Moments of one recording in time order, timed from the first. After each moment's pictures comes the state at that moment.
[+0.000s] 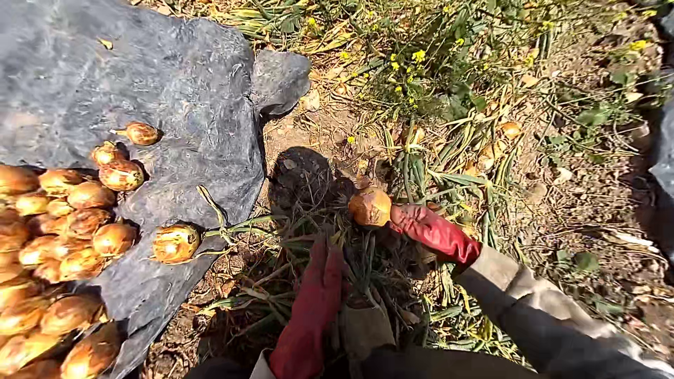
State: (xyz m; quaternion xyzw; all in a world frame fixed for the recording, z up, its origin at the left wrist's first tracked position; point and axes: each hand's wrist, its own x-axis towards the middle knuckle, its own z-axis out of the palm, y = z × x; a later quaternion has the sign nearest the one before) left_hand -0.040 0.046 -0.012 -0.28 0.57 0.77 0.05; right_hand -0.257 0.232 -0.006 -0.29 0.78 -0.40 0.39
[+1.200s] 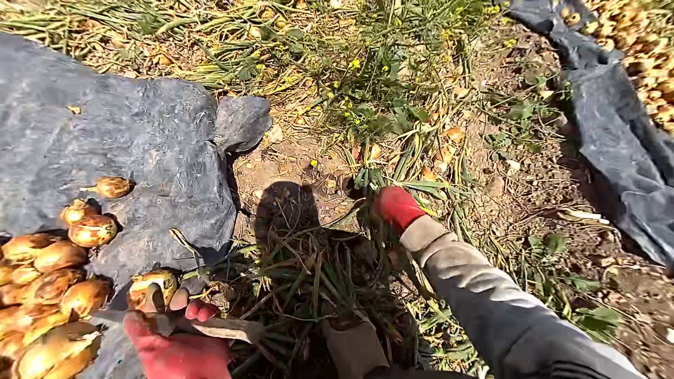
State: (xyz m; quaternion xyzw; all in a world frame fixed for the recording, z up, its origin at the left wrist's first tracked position) left_hand -0.007 -0.042 0.004 -0.37 0.27 0.77 -0.44; right_hand -0.331 0.221 -0.029 -0.03 0.96 0.00 0.29
